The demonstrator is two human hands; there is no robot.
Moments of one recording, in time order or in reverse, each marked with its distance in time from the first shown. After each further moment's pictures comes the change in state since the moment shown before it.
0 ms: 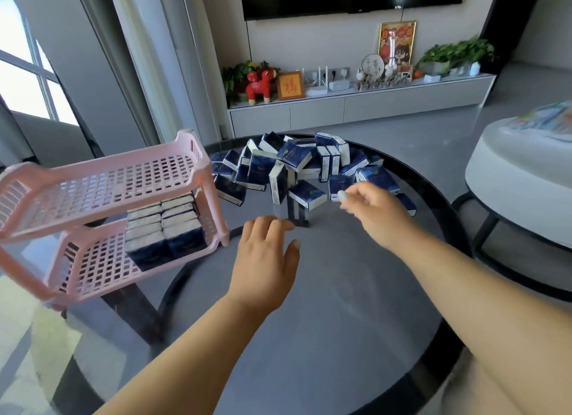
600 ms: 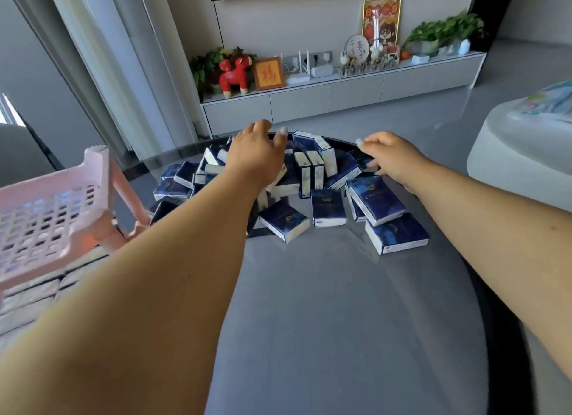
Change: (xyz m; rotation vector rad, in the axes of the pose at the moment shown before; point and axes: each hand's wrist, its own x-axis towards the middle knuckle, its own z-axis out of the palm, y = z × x) left_hand 0.247 -0.026 0.078 0.021 -0.212 -0.231; right_hand 0.189 0.090 -0.058 0.002 0.079 0.186
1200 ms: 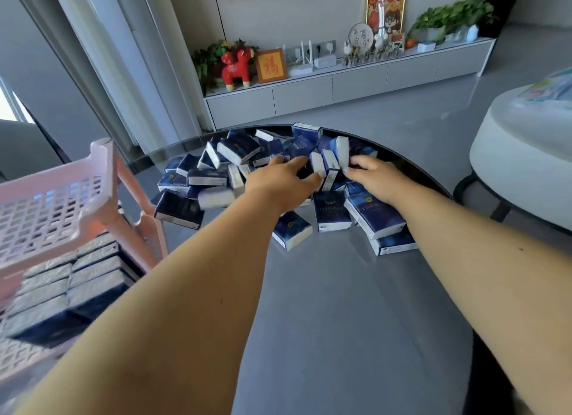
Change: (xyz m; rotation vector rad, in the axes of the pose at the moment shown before) left_hand -0.047 0.020 0.026 0.248 -0.327 0.004; right_hand -0.033 0.021 0.025 -0.099 -0.114 0.076
